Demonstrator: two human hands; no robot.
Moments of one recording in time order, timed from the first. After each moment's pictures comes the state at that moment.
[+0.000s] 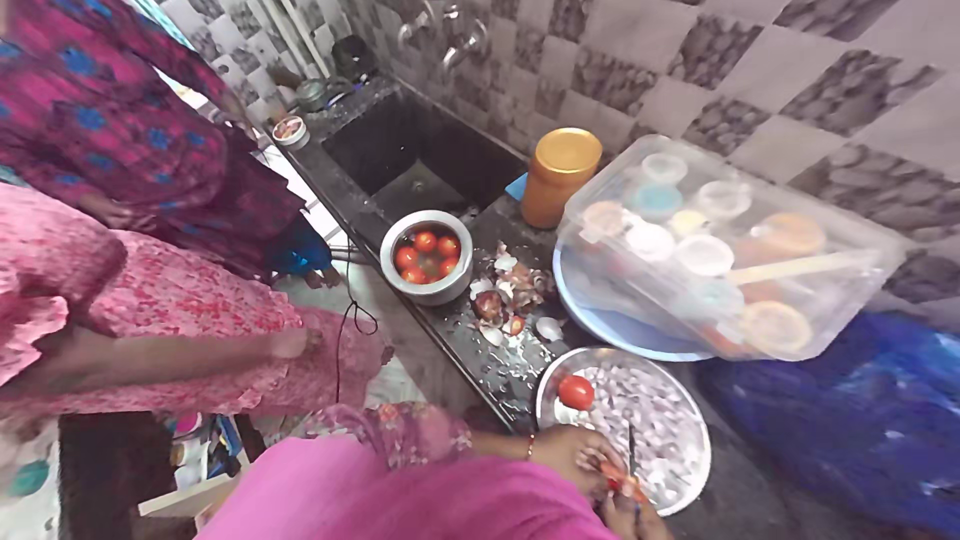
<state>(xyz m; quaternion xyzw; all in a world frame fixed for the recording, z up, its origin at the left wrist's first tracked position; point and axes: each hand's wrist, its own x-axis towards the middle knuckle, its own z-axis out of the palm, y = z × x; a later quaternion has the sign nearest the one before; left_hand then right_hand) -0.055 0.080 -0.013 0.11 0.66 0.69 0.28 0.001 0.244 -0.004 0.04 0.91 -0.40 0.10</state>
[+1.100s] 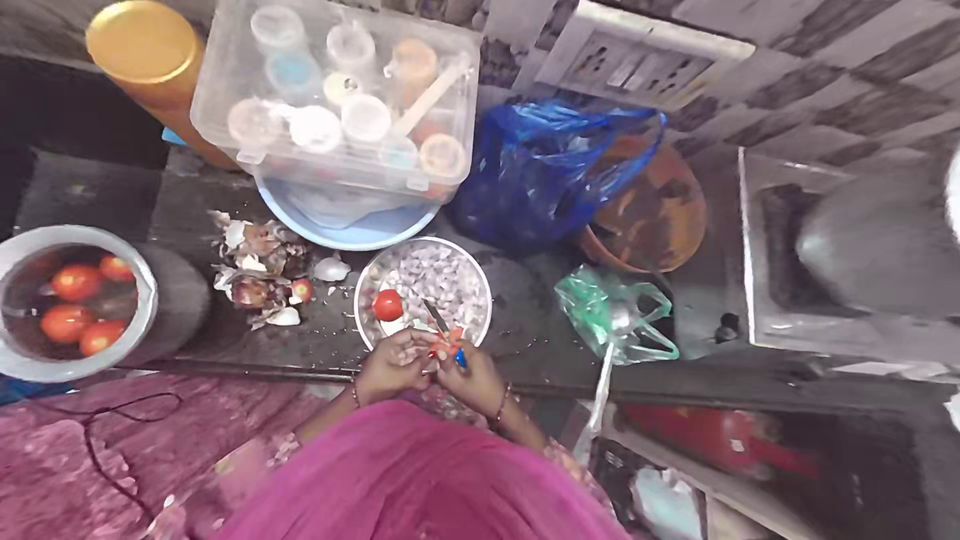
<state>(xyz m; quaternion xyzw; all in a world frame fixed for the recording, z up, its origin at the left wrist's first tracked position) -0.060 0.074 -0.023 0.09 0.58 0.75 0.31 -0.007 0.250 0.003 0.13 0.86 -0.46 0.19</state>
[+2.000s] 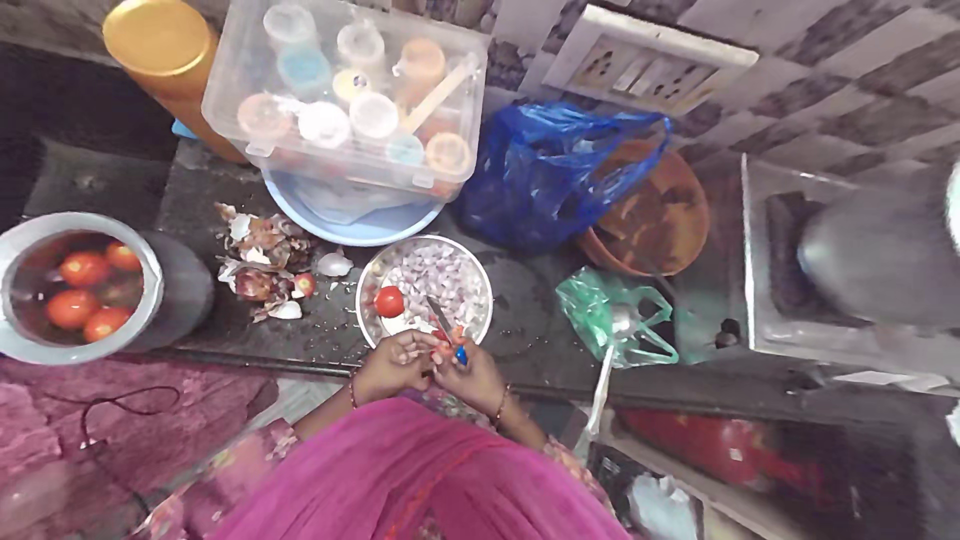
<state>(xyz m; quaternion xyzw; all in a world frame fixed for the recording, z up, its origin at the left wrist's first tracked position) -0.056 0.073 -0.013 0.05 0.54 0.75 0.37 -0.004 0.254 -0.005 0.14 0.83 -0.51 0.18</state>
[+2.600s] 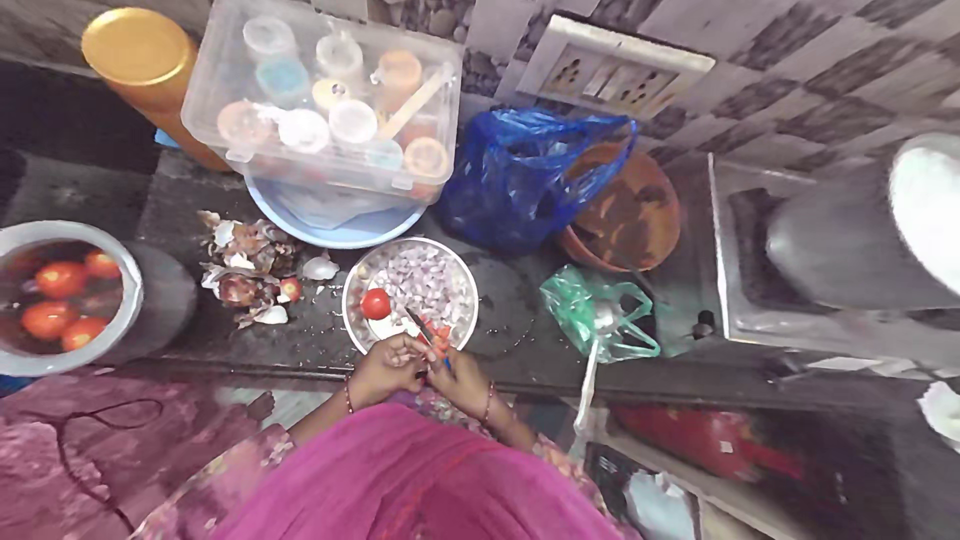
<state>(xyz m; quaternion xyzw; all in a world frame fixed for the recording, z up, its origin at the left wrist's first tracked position) -0.052 0.080 -0.019 0.05 0.58 0.72 0.37 -0.002 0.257 0.002 0.10 0.84 -0.47 0.25</state>
